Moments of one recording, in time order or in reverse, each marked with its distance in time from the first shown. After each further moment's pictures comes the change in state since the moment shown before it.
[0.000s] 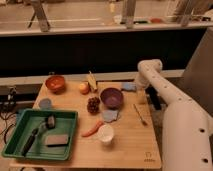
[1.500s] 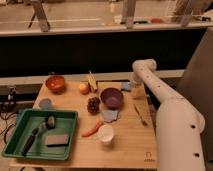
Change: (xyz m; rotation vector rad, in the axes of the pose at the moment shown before) arm -0.028 -0.043 0.013 0.103 -0.019 0.009
